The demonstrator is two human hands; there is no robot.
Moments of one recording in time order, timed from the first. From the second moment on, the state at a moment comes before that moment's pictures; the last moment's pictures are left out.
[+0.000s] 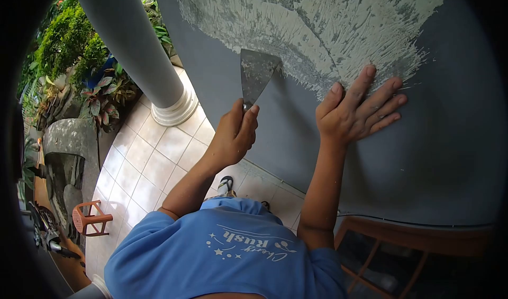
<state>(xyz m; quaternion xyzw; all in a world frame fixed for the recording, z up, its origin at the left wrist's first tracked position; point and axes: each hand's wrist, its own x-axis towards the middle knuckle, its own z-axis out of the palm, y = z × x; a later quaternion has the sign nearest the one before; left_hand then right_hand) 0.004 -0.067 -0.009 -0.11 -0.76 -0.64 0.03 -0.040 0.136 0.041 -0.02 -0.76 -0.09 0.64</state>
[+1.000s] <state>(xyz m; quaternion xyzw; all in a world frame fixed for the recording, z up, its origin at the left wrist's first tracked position) 0.008 -0.062 -0.008 -0.12 -0.76 -0.64 0.03 -0.039 0.136 0.039 -0.01 -0.76 -0.10 0.65</state>
